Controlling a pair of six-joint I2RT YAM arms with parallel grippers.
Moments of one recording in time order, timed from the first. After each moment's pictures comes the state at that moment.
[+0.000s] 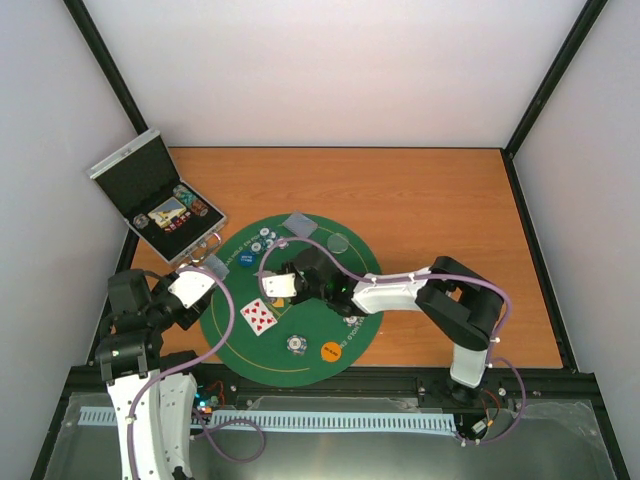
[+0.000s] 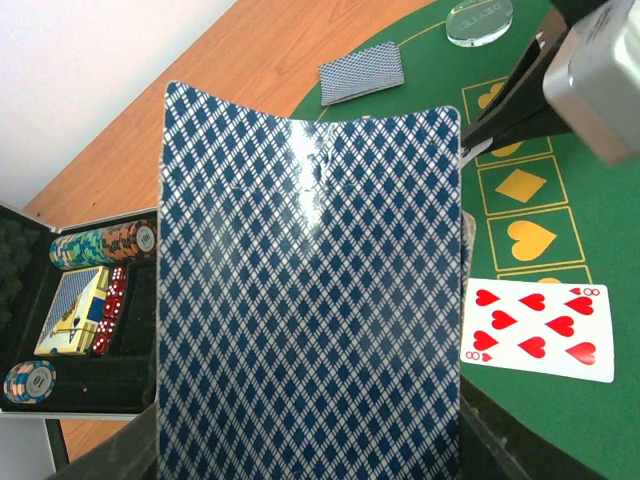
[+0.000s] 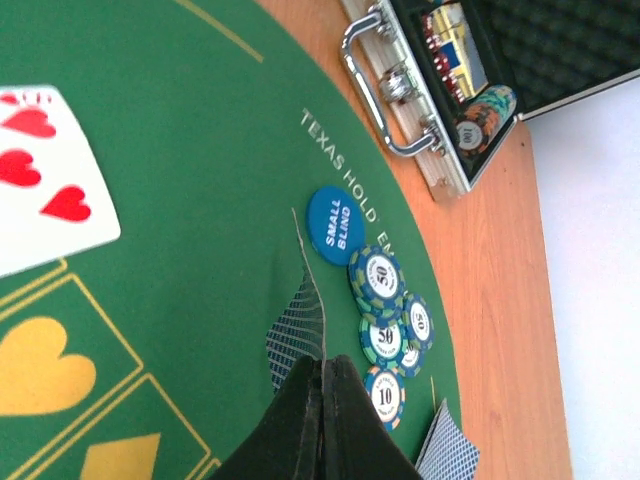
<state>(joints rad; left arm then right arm) 0.25 0.40 0.73 -1.04 0.50 0.88 1.04 1.81 0.94 0.37 0.00 -0.94</state>
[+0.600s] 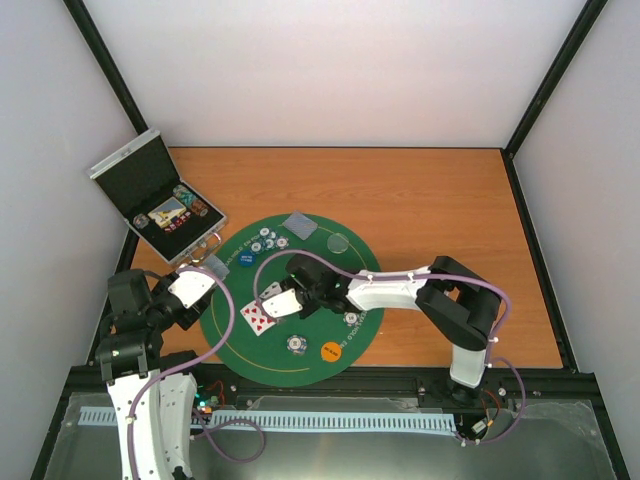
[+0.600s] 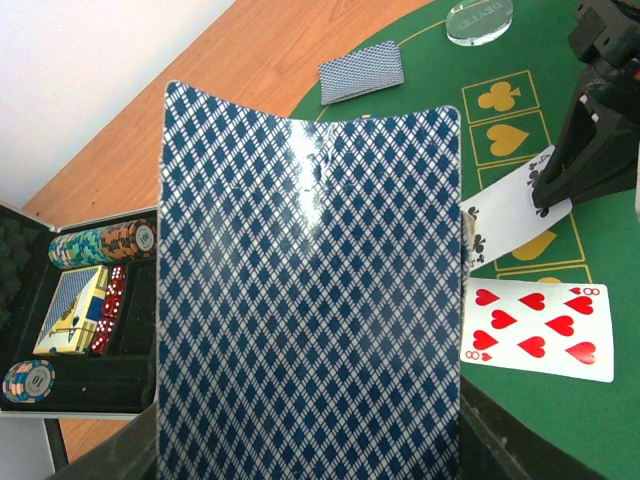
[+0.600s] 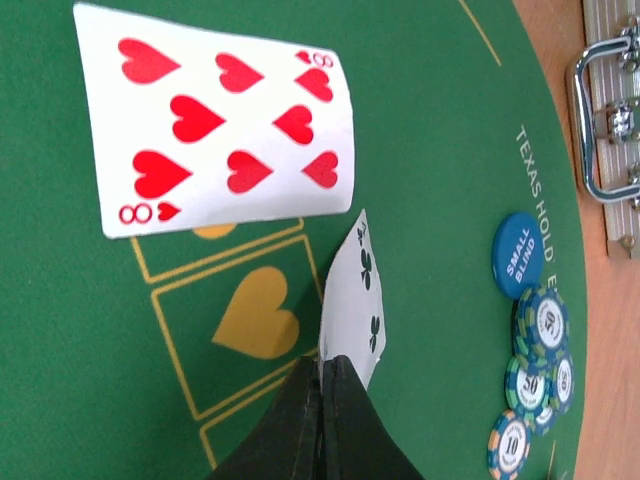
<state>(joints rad) 0.25 0.40 0.73 -1.04 0.50 0.88 1.06 1.83 1.02 0.01 -0.10 -1.15</state>
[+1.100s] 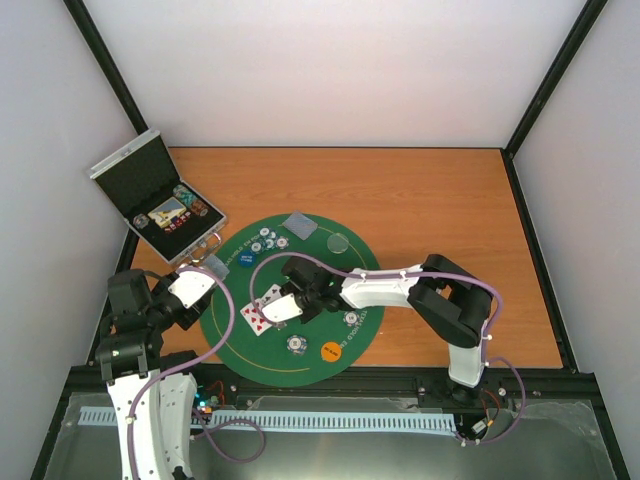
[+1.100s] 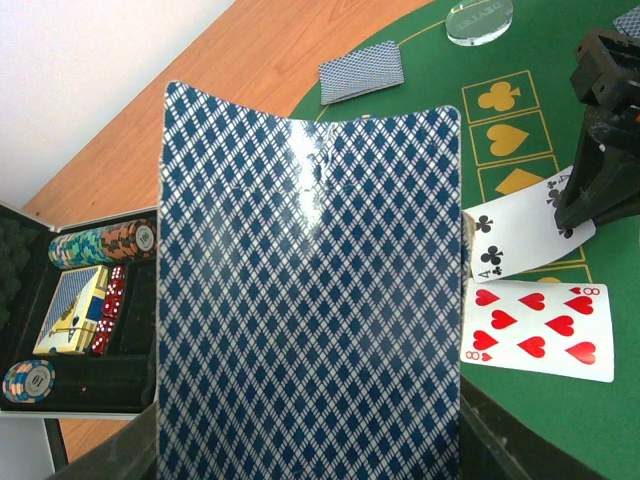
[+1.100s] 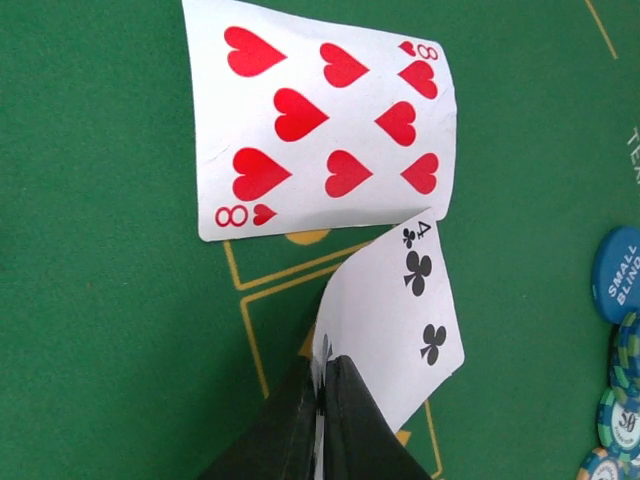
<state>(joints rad) 0.25 0.40 0.73 -1.04 0.50 0.88 1.07 1.88 1.08 -0.13 -0.15 -1.16</state>
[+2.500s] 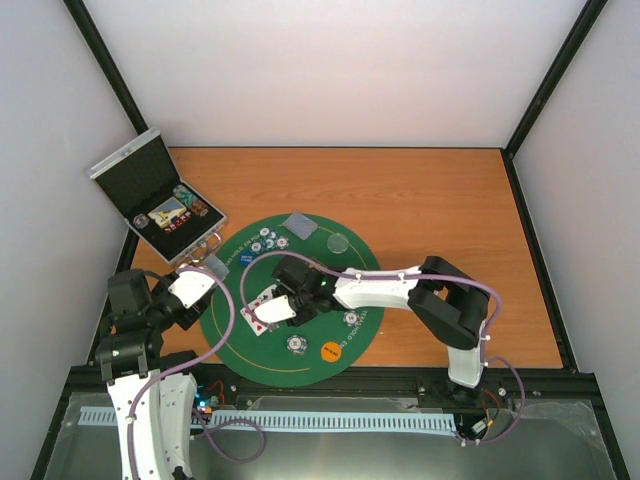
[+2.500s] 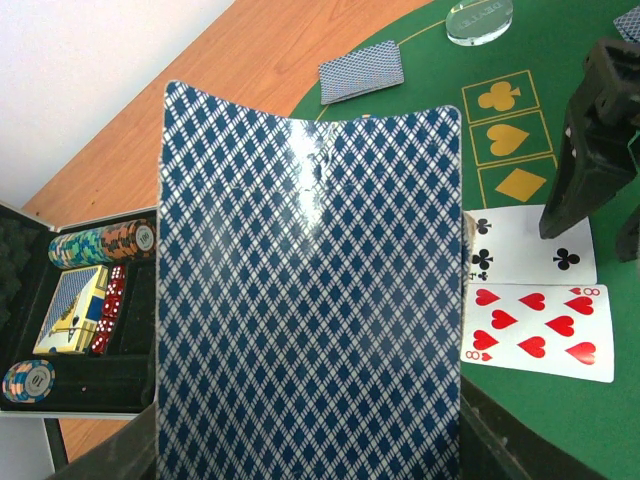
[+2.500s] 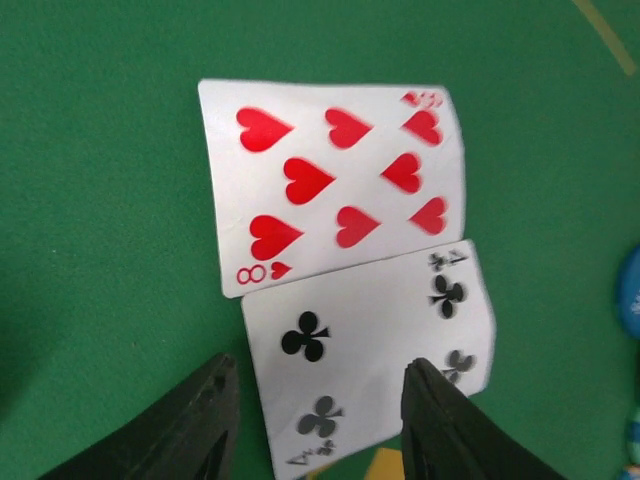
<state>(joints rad) 0.25 0.40 0.73 -1.04 0.50 0.88 1.11 1.91 1.17 -0.26 -0.14 -1.06</state>
